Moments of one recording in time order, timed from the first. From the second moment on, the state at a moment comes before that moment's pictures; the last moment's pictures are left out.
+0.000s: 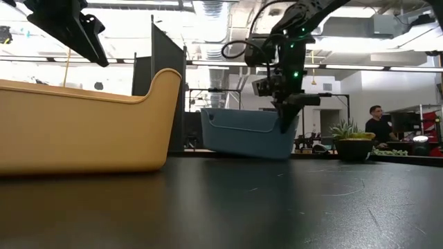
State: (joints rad) left arm -0.47 1.07 0.88 -0.82 -0.53 -0.43; right arm -0.35 1.80 1.34 -0.90 0.29 -0.59
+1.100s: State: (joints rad) left arm -0.47 1.07 0.88 -0.82 -0.53 -0.51; right arm 0.35 1.66 1.34 -1.19 0.10 0.31
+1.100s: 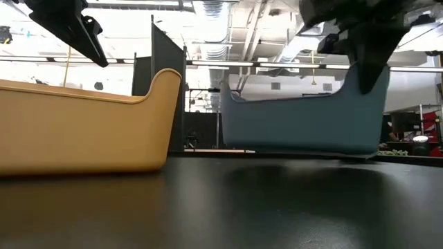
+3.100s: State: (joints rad) left arm -0.71 1.07 0.90 -1.56 -0.07 -1.41; right arm 0.61 1.56 1.37 -1.01 0.45 0.45
